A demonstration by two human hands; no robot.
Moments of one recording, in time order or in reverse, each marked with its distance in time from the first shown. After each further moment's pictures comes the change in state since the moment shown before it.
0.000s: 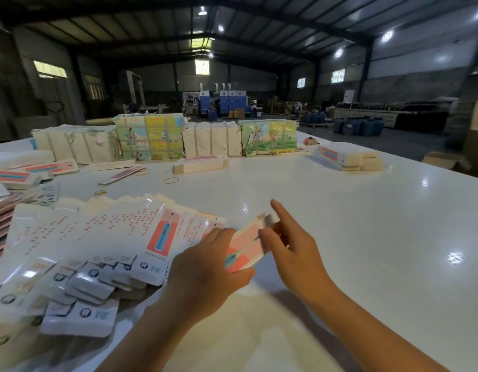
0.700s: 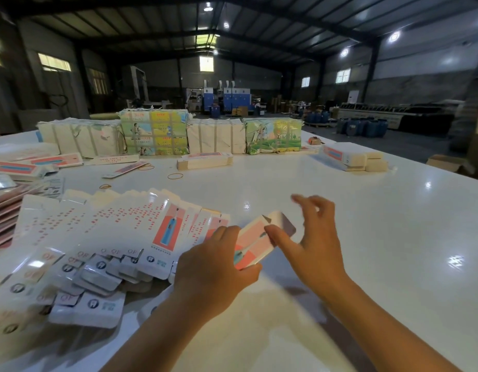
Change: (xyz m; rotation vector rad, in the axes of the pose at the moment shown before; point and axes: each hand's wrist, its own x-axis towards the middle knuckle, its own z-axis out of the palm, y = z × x) left_hand -0.005 0.002 -0.001 0.118 -0.017 -0.035; right_hand 0.005 0.005 -0.013 -0.392 0.176 -0.181
